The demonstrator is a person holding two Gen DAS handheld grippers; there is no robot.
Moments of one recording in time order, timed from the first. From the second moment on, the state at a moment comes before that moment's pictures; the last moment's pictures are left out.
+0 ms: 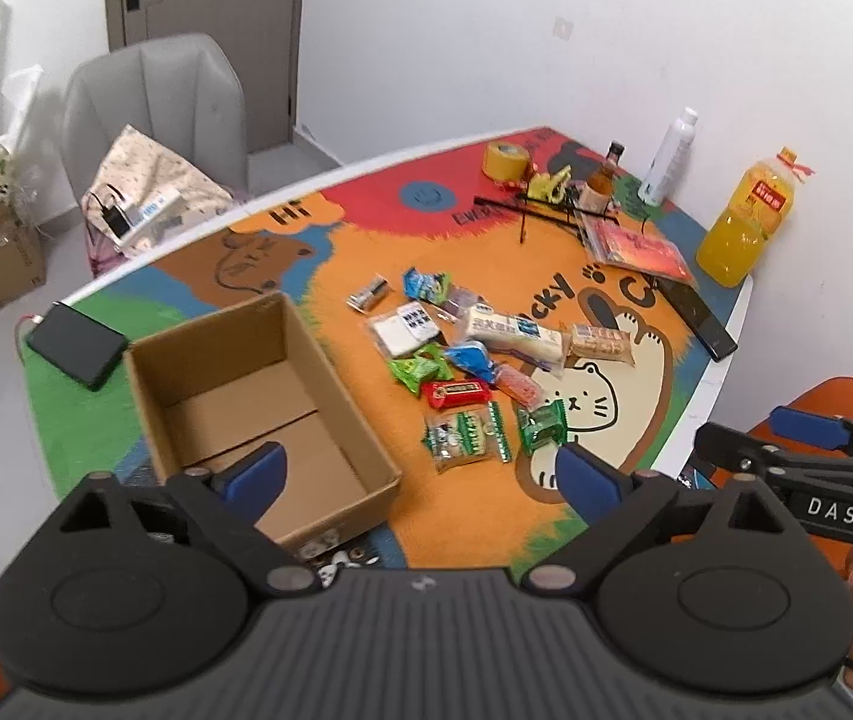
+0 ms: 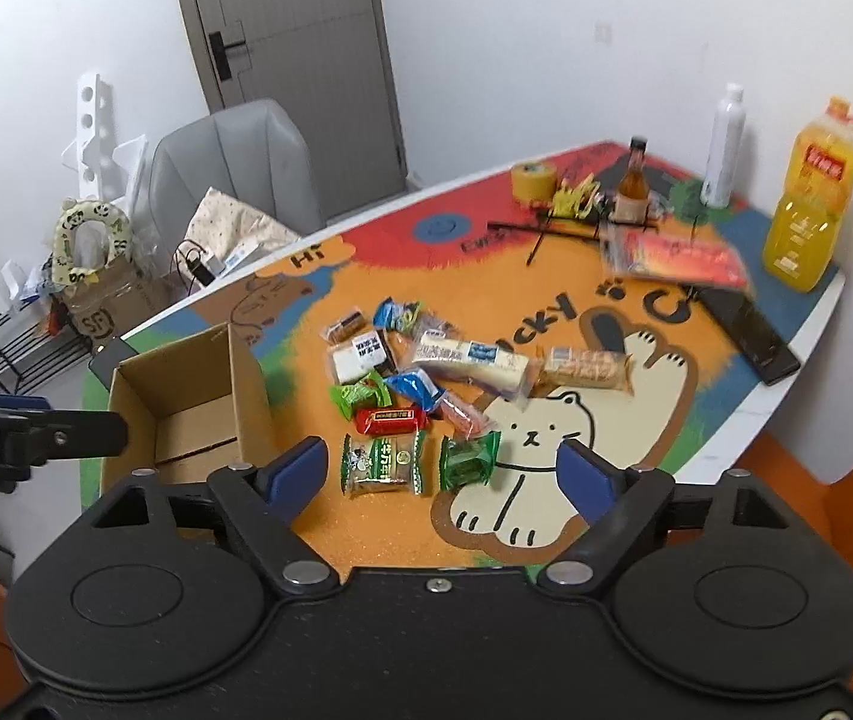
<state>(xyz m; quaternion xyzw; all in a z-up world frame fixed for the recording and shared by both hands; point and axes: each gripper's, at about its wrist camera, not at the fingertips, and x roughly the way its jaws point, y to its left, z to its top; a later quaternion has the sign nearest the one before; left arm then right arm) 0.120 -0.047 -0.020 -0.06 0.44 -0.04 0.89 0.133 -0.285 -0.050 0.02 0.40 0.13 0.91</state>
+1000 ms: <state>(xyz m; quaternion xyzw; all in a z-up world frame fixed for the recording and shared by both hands) 0.296 -0.119 -0.155 -0.08 0.64 -0.05 0.76 0.283 -0.308 -0.163 0.08 0.58 0.17 0.79</state>
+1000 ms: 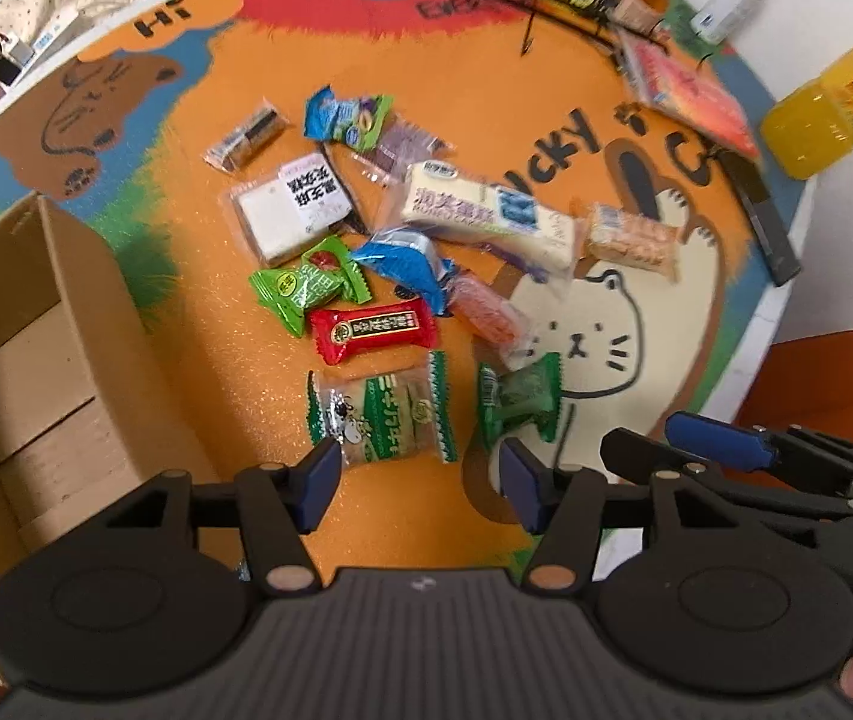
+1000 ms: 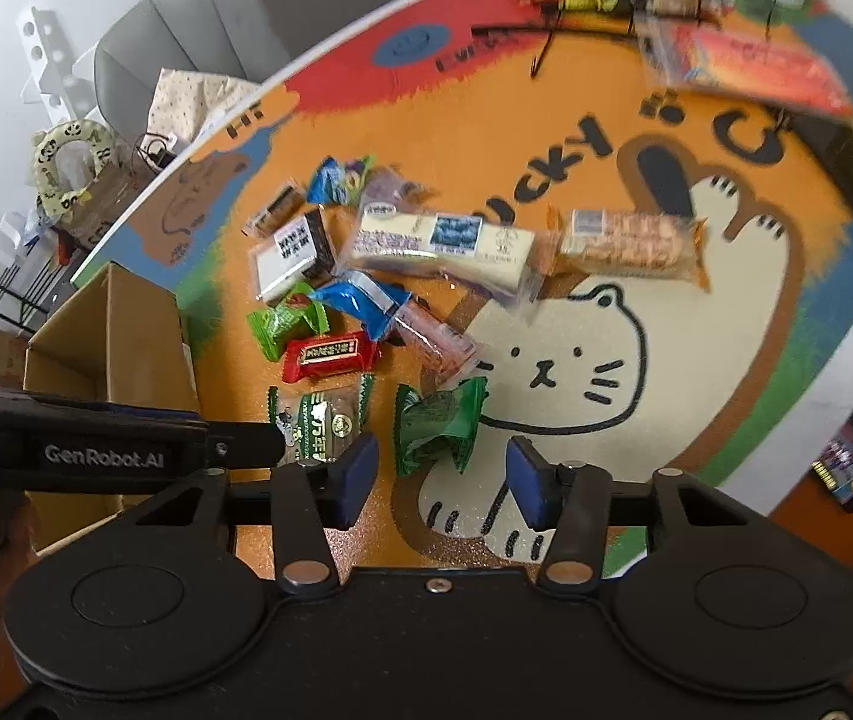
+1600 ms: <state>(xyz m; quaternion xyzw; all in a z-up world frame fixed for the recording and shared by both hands) 0.335 -0.121 -0.219 -0.10 0.68 0.04 0.72 0.337 -0.307 -0.229 0.10 0.65 0.25 0.71</state>
